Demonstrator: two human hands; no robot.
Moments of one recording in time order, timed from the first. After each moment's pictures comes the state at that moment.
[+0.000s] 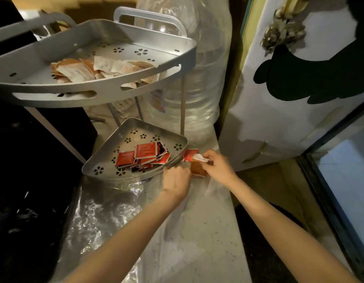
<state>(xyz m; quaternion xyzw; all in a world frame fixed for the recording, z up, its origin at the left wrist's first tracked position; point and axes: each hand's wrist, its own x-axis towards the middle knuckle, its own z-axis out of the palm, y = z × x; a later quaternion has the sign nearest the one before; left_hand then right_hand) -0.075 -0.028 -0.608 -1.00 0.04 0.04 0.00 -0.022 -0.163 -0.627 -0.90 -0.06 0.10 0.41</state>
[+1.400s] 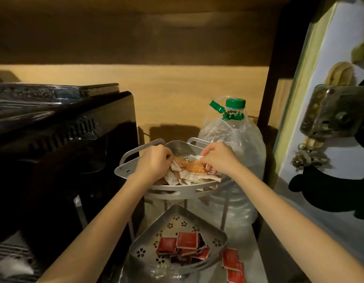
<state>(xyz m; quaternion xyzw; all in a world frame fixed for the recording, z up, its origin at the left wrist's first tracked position) -0.042 0.138 -0.347 -0.96 -0.07 -0.22 -0.18 0.037 -0.026 -0.345 -0.90 -0.19 -0.03 0.39</state>
